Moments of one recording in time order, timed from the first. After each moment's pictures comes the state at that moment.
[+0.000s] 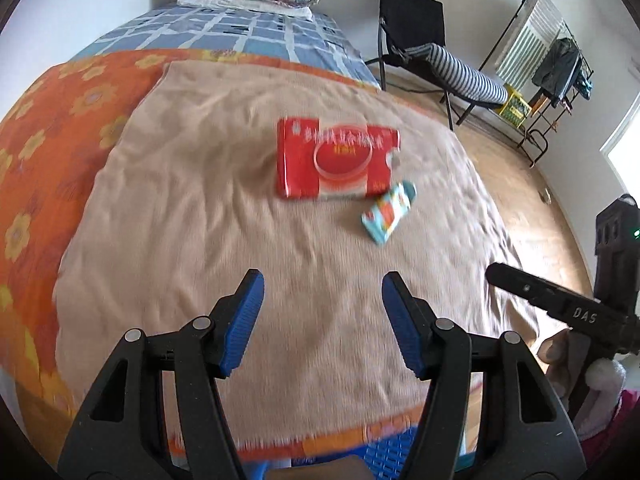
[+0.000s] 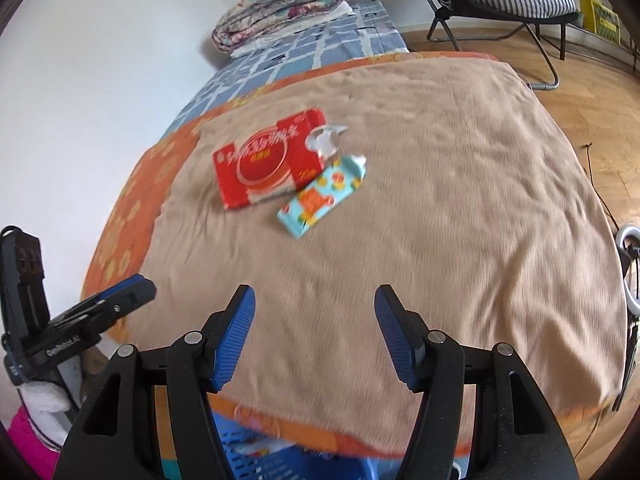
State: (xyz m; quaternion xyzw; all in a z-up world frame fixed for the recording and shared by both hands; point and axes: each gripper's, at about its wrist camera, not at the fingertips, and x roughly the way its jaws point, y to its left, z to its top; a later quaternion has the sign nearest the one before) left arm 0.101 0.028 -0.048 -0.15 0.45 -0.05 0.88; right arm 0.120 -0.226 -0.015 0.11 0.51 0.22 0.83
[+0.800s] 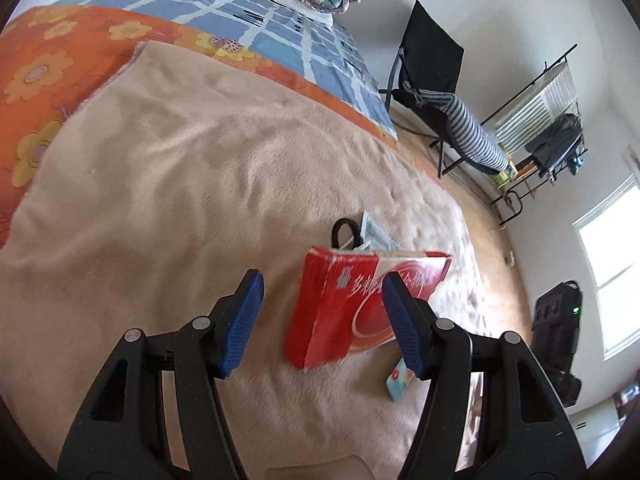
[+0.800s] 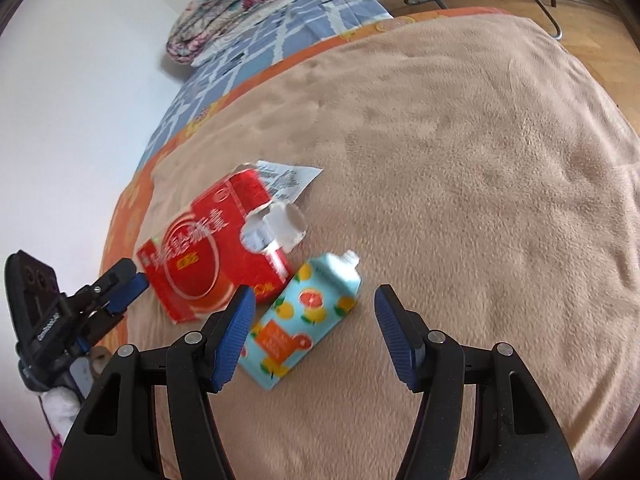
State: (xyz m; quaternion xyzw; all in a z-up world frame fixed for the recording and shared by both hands) left arm 0.239 0.088 -0.096 -0.29 0.43 -0.08 0.85; right arm 0.248 -0.204 -0.080 0.19 0.55 0.19 0.79
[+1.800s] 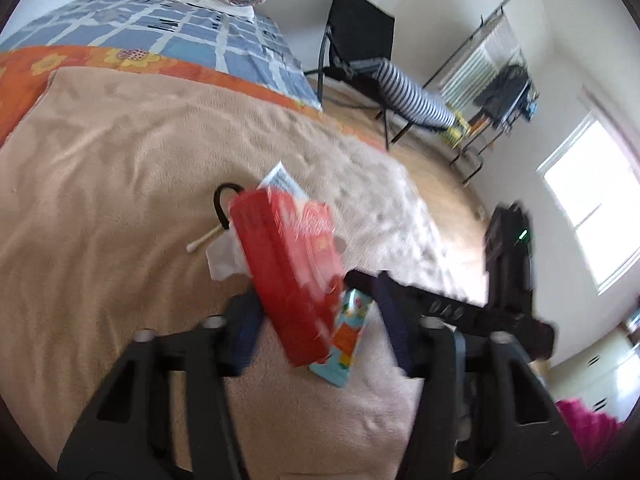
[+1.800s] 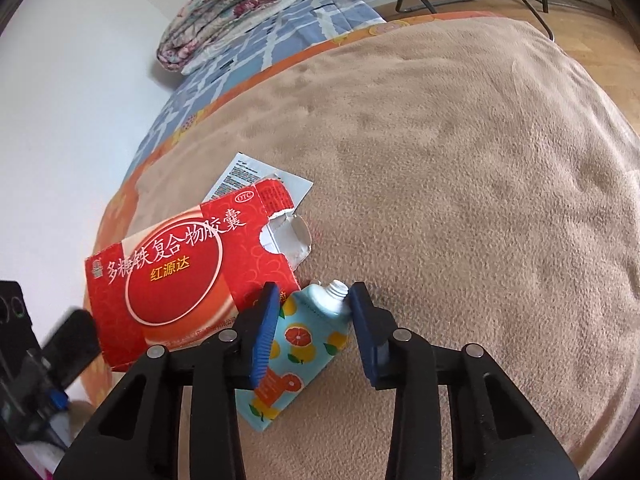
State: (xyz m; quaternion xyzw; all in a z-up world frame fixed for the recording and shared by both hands) left arm 0.225 0.015 -0.082 -0.21 0.42 -0.18 0.86; right arm 0.256 -0.197 -0.089 0.19 0.53 0.17 0.81
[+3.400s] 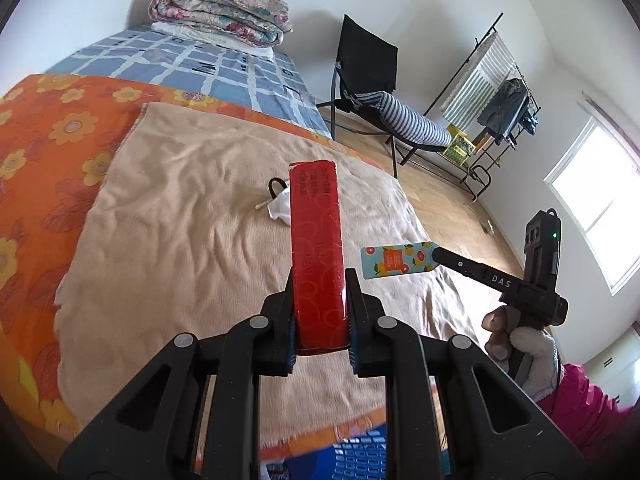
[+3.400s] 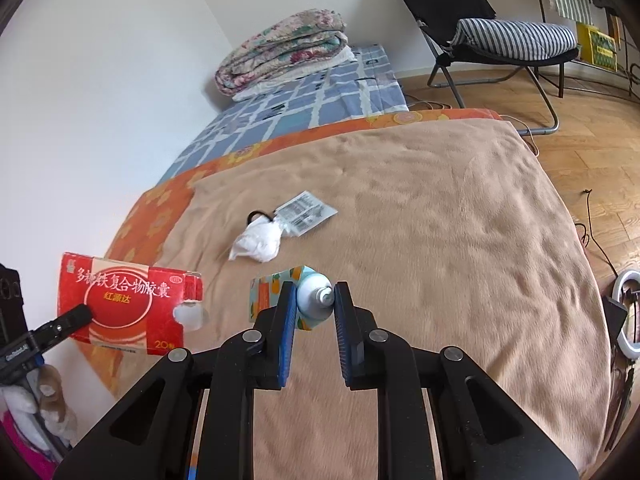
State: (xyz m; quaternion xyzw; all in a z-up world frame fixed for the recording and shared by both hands) left arm 0.058 0.070 0.000 -0.21 0.37 -0.14 0.89; right arm 0.146 -0.240 0.012 0.11 0.43 0.22 0.87
